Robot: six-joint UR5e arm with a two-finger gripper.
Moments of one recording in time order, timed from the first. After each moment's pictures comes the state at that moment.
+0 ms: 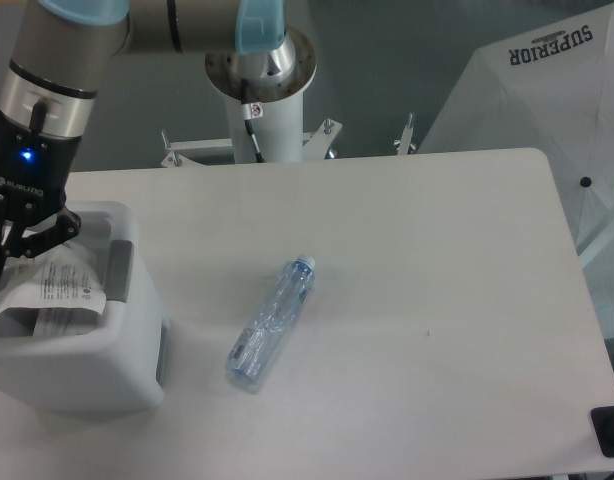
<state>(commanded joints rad) 2.04 -1.72 -1.60 -0.75 1.10 -0.19</state>
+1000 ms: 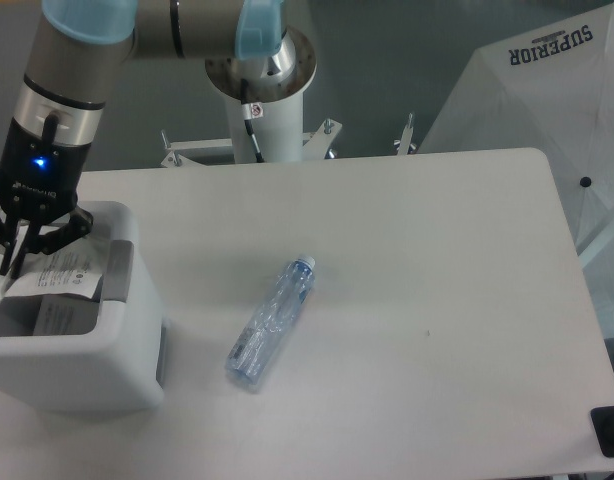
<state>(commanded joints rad) 2.03 -1.69 -1.63 -0.75 1.11 -0.13</state>
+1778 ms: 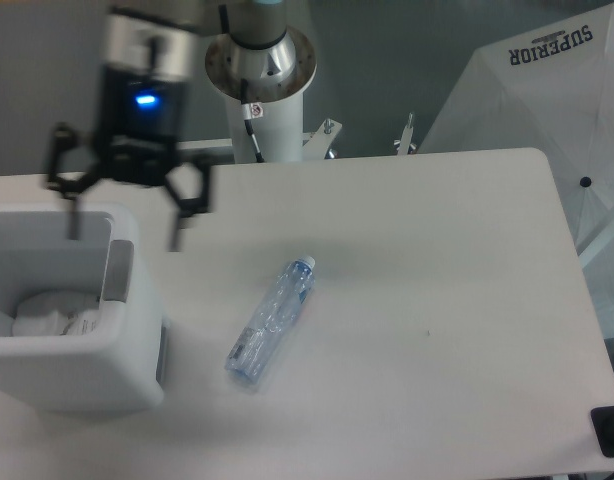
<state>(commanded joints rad) 2.44 -1.67 -1.55 -0.67 1.18 -0.13</state>
